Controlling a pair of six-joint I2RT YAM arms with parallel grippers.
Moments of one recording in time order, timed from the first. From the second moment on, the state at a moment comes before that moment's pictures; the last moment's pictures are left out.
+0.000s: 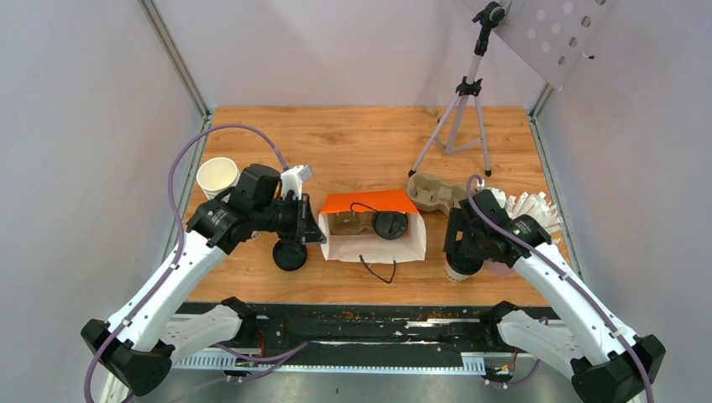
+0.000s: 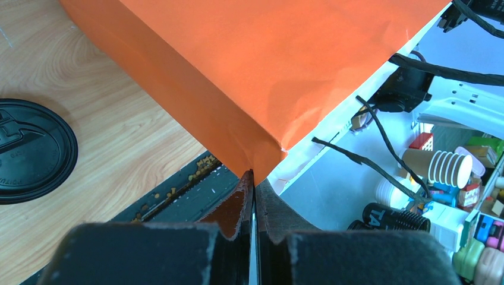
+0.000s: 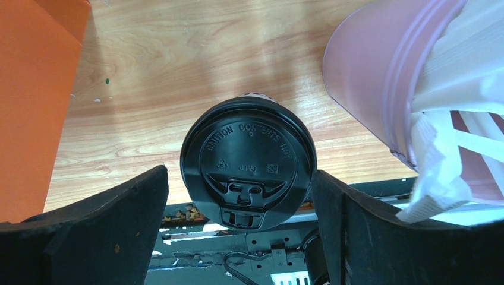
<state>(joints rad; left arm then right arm) -0.57 0.99 1.09 -0.89 0.46 -0.50 0.50 0.95 0.92 -1.09 0.27 0.62</state>
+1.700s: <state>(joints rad) -0.57 0.99 1.09 -0.88 0.47 -0.50 0.74 0.83 0.79 -1.06 0.53 0.83</state>
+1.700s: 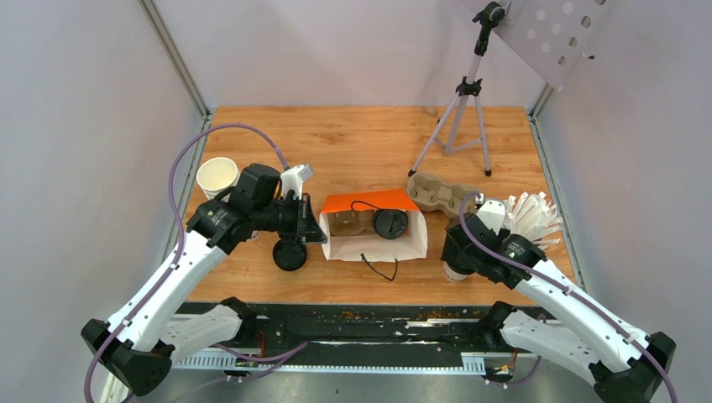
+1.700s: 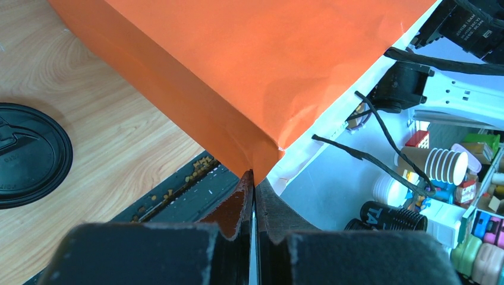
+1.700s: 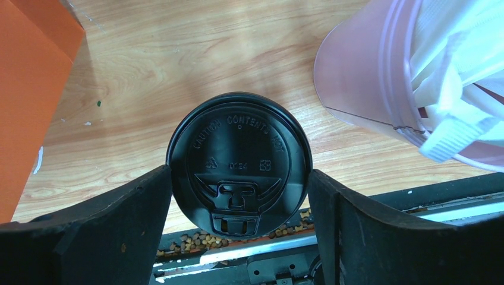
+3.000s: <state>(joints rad) -0.57 0.99 1.09 -0.85 0.47 -0.52 0.74 0.90 1.44 -1.25 0.35 0.50</state>
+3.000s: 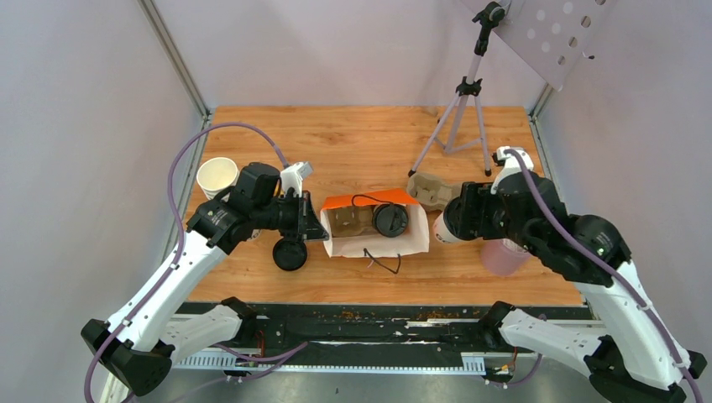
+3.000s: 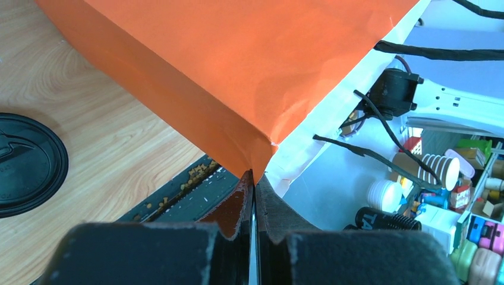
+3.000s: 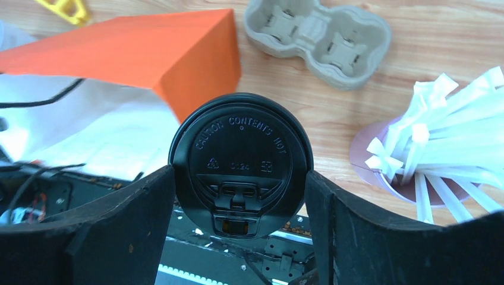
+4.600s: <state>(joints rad) -0.57 1.00 1.11 -0.85 0.50 -0.44 1.18 1.15 1.19 -0.51 0.10 -0.54</state>
